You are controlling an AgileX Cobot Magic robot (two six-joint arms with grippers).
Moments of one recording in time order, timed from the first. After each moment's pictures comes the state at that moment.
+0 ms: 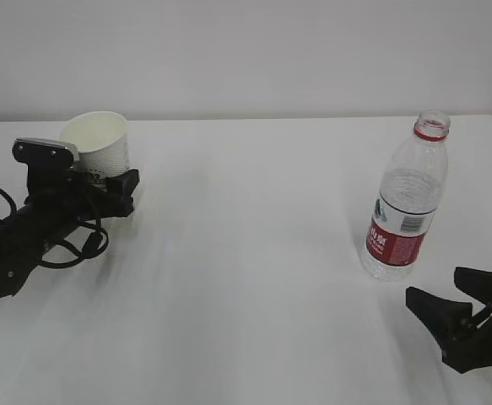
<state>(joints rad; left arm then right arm) -0.21 2.27 -0.89 0.12 -1.12 -0.11 -0.01 1.75 -0.09 -0.42 -1.14 0.03</state>
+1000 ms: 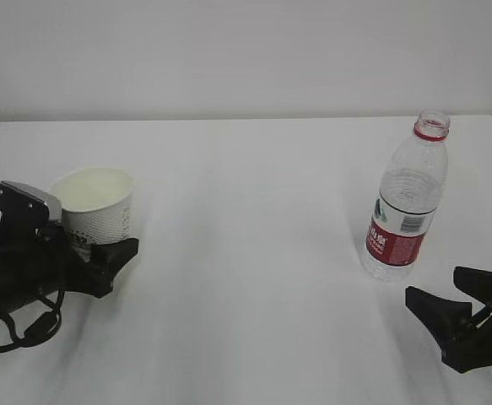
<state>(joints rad) -0.21 2.07 -0.50 0.34 -1.14 -0.11 -0.01 1.75 -0.09 -0.42 -1.14 0.03</state>
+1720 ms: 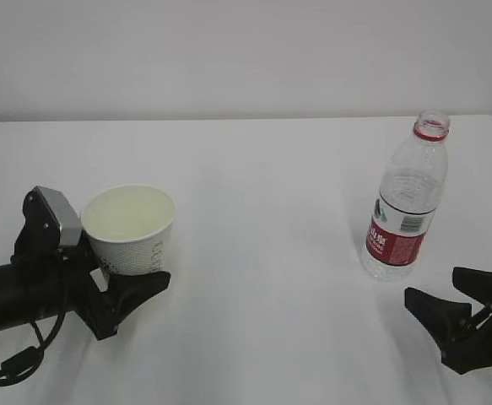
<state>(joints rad) -0.21 2.01 -0.48 0.74 -1.14 -0.12 -0.01 1.75 -0.09 -0.43 -1.14 0.03</state>
